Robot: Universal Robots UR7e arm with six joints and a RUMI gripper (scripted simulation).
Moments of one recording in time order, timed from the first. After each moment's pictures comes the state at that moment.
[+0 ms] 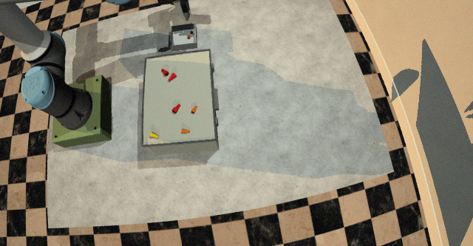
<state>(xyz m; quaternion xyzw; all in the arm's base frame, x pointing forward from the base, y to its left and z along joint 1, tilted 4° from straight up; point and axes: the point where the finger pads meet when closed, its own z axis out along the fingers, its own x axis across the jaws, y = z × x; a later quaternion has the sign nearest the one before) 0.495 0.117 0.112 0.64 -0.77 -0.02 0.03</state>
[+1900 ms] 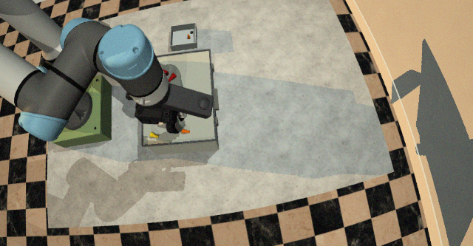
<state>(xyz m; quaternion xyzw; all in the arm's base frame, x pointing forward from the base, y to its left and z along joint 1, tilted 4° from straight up) 0.392 -0.226 0.105 0.55 -0.83 -0.01 0.03</state>
